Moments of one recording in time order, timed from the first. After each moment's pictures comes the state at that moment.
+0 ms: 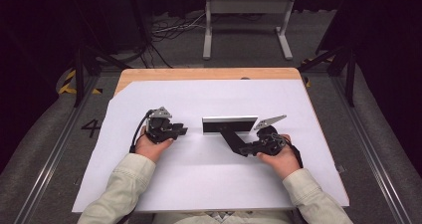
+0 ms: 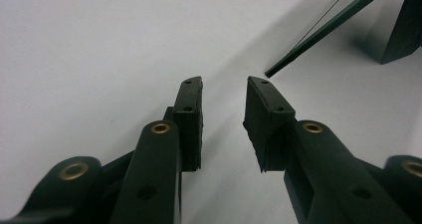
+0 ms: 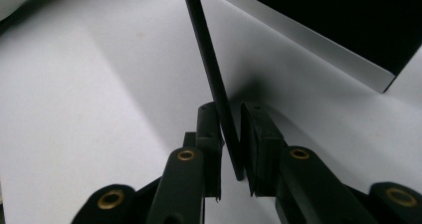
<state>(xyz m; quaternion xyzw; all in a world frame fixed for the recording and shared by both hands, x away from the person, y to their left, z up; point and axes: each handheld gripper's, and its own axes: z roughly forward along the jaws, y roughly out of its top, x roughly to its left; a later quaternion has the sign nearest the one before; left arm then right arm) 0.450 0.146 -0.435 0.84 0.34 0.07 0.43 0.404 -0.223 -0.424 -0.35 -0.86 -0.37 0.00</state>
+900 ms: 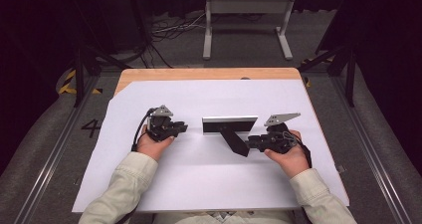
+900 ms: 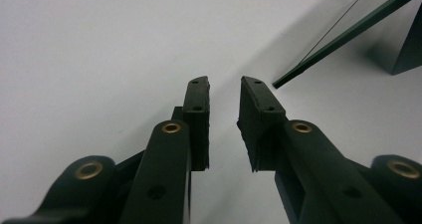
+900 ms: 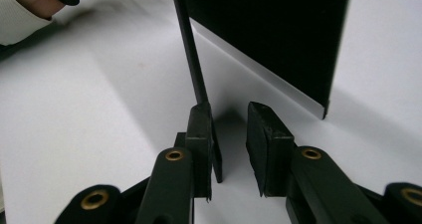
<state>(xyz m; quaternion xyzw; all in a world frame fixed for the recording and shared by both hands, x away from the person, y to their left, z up) 0.453 0.142 -0.432 0.83 0.34 0.08 0.43 0.394 -0.242 -0.396 -0.34 -0.84 -0.41 -0.06</state>
